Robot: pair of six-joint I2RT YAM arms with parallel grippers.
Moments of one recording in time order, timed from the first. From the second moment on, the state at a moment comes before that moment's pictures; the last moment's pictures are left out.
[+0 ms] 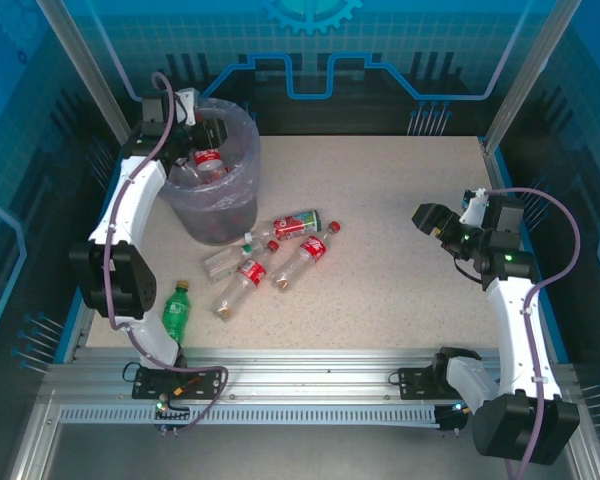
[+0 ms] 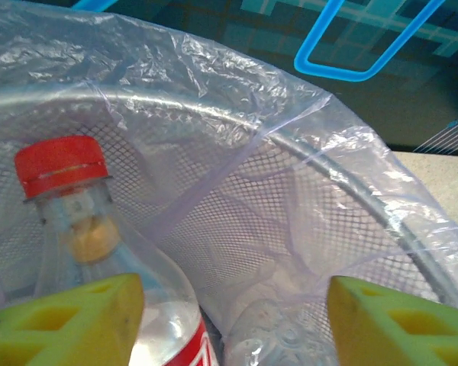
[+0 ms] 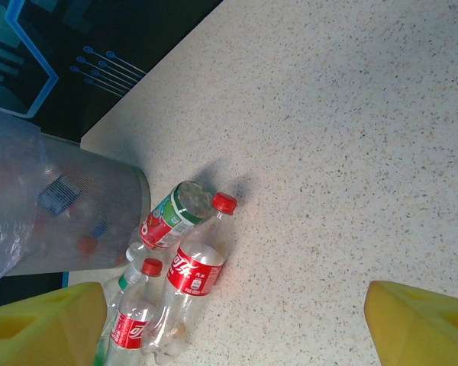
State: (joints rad) left arm 0.02 1.77 1.73 -0.53 0.27 -0.22; right arm -0.18 0.95 0.90 -0.64 -0.55 0.53
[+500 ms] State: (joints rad) left arm 0.01 1.59 1.38 -0.44 0.24 -0.25; right arm -0.15 0.97 0.90 -0.63 -0.55 0.54
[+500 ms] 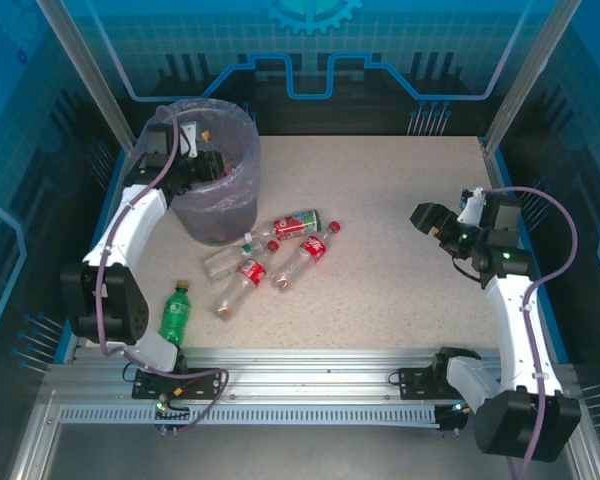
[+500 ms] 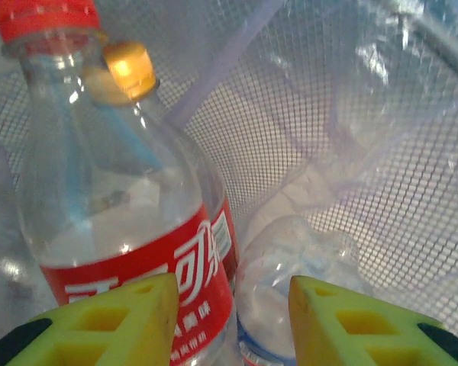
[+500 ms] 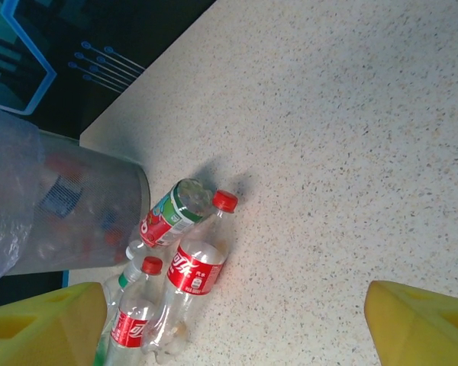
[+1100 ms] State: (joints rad) left arm -0.09 1.68 1.39 -0.30 0.30 -0.35; right arm 0.42 1.24 0.87 -0.41 -0.23 0.73
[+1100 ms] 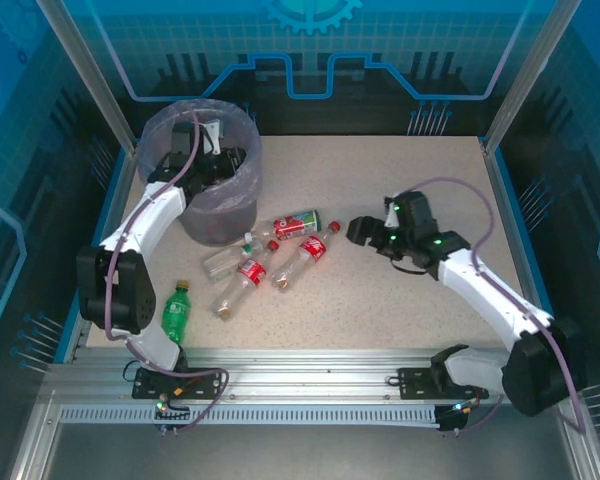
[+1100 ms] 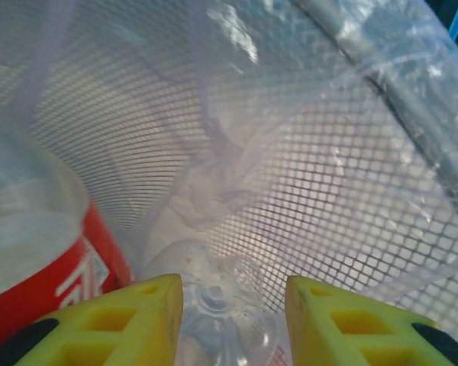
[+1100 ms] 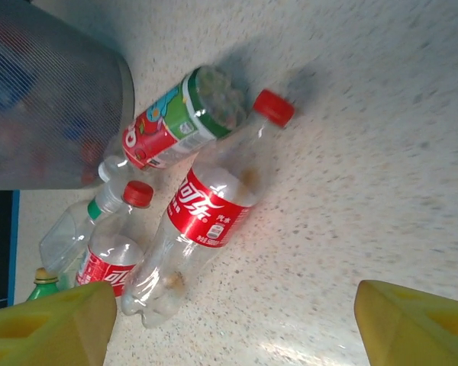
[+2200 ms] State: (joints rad) left arm -0.29 1.18 1.45 -0.75 0.18 -0.20; right arm 0.62 1.77 0.91 0.10 -0.08 1.00
